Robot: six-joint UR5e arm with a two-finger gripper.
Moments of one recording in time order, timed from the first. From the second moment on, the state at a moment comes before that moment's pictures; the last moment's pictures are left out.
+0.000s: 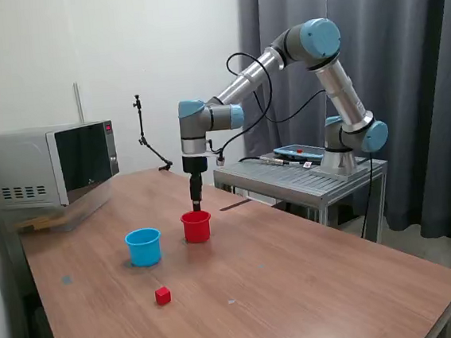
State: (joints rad) arm -0.33 -0.94 1.52 -2.19 -1.54 -2.78
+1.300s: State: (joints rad) arm -0.28 -0.97 1.28 -1.92 -1.55 -2.78
